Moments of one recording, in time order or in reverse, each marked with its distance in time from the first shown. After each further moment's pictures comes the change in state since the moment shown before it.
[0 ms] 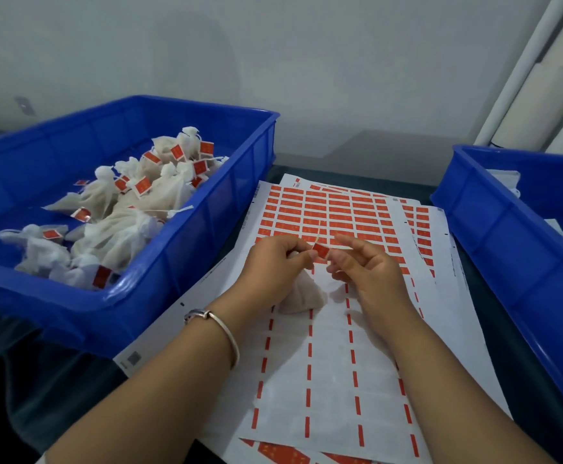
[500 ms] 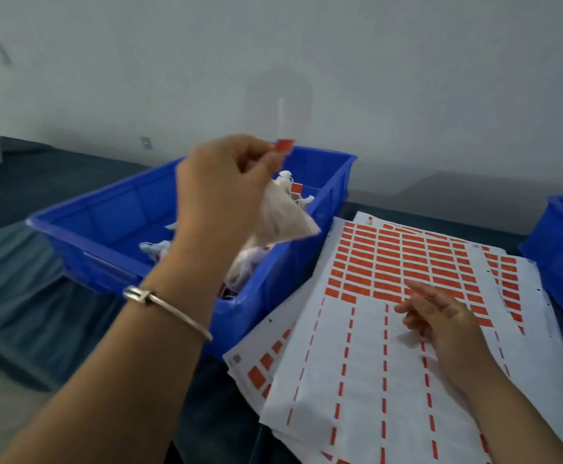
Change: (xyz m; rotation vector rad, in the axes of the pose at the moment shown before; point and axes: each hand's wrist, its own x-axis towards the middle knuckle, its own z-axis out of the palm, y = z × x) left_hand -0.074 0.078 -0.167 0.108 0.797 0.383; right_hand -0.004 0.006 -0.001 -0.090 -0.082 -0.016
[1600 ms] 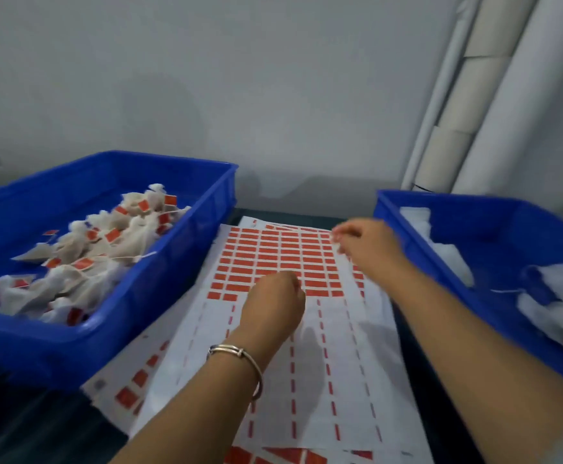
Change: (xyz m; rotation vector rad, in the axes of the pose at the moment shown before) left_hand -0.125 0.015 0.185 0.285 -0.812 -0.099; right_hand 0.021 -0.100 -0.087 -0.511 0.182 -0.028
